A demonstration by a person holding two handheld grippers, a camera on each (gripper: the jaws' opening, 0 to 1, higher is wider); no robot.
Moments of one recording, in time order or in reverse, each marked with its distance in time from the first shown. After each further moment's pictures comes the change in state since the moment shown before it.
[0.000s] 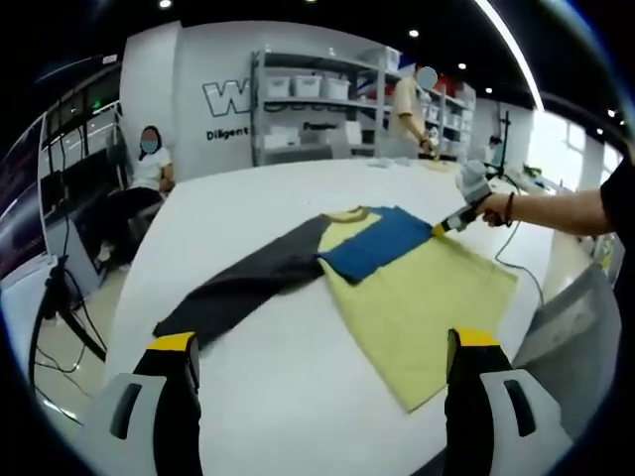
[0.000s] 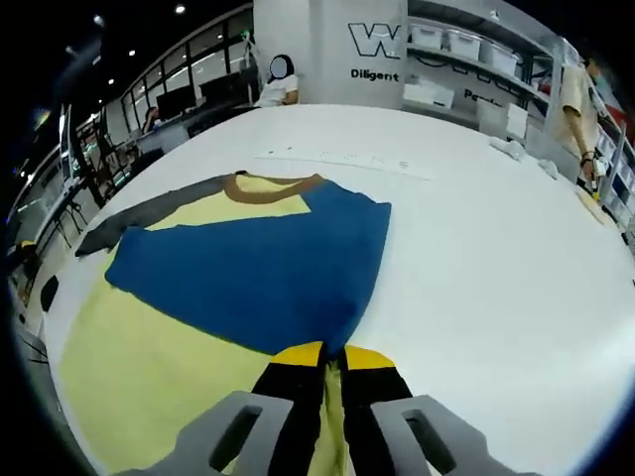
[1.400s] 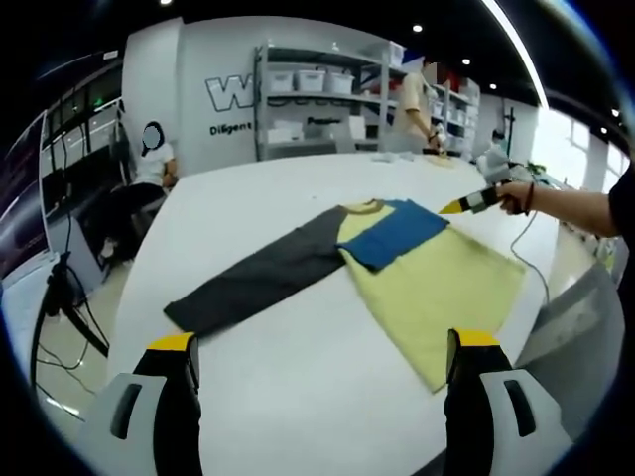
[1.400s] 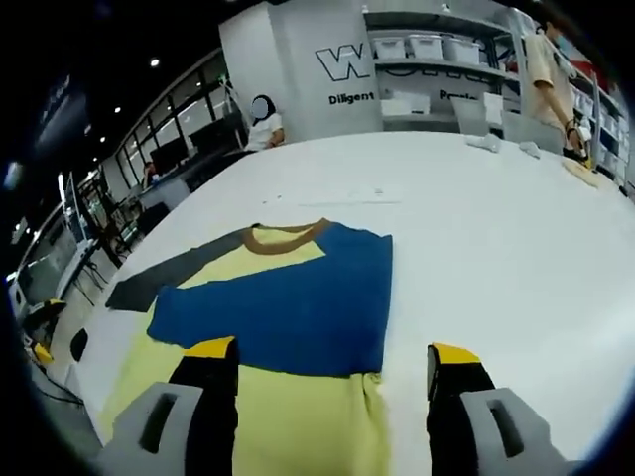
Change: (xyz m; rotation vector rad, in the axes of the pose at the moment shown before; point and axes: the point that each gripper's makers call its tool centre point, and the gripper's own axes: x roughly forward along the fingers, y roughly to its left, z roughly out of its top) left arm 0.001 0.006 -0.005 -0.005 0.024 0.024; right arm -0.055 0.006 0.022 0.170 -0.143 0.095
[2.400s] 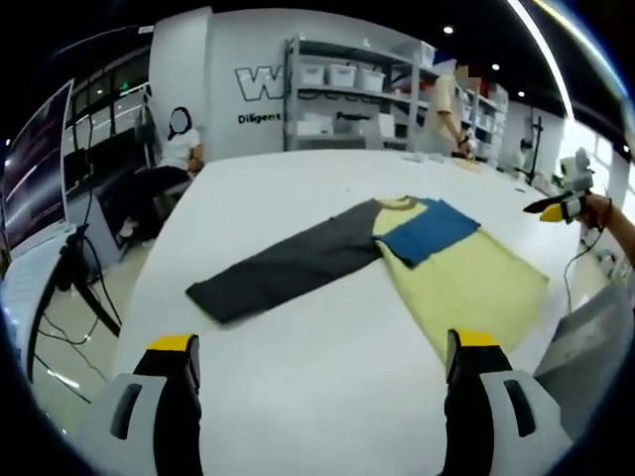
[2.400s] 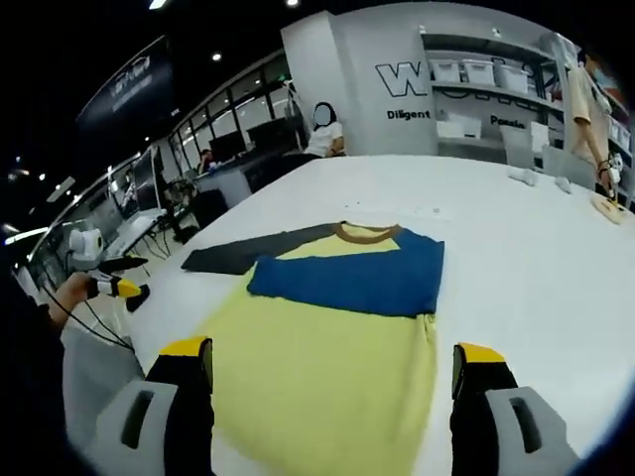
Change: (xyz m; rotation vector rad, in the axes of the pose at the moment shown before) left arm 0.010 0.034 -0.016 -0.079 0.022 0.091; right arm -0.108 0.069 -0.035 -0.155 -0.031 0.180
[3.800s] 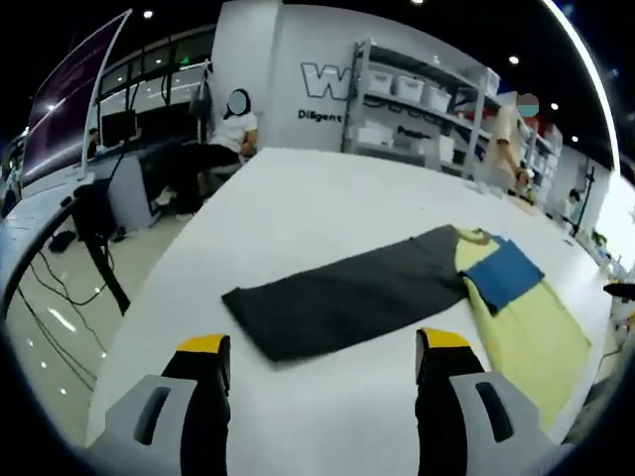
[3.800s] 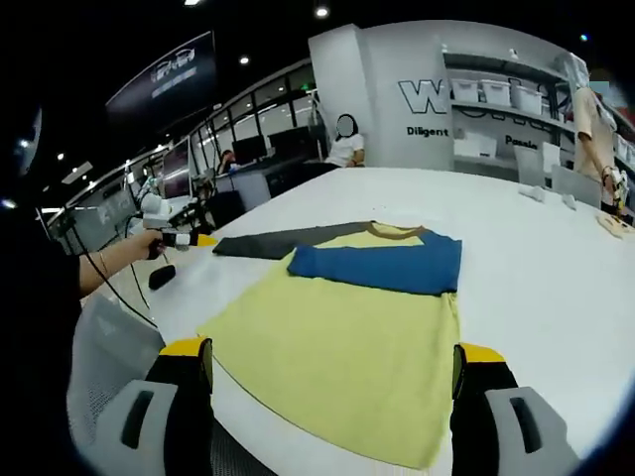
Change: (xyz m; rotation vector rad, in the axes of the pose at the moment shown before) left arm 0.066 0.081 0.005 -0.232 -0.045 0.165; right arm -0.038 0.041 -0.030 -0.059 -0.054 0.031
